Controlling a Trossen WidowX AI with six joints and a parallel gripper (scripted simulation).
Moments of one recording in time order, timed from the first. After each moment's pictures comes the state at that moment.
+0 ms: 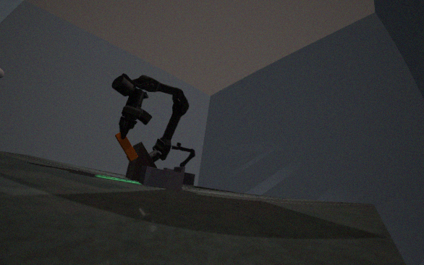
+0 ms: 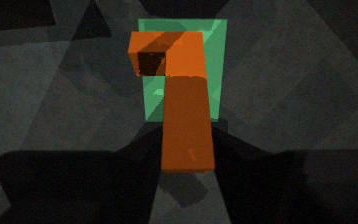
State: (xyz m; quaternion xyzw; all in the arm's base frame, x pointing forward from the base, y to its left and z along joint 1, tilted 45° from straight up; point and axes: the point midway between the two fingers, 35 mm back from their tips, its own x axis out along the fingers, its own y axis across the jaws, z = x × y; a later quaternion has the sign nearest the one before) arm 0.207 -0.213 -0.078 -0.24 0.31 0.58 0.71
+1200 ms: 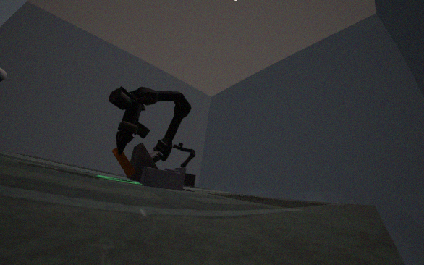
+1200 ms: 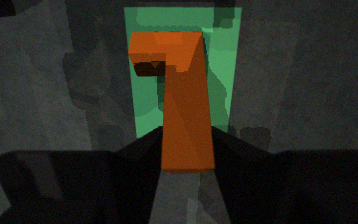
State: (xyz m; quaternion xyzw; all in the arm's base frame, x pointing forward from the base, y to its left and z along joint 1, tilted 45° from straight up) arm 0.215 -0.175 -0.118 -0.24 0.31 0.58 0.71
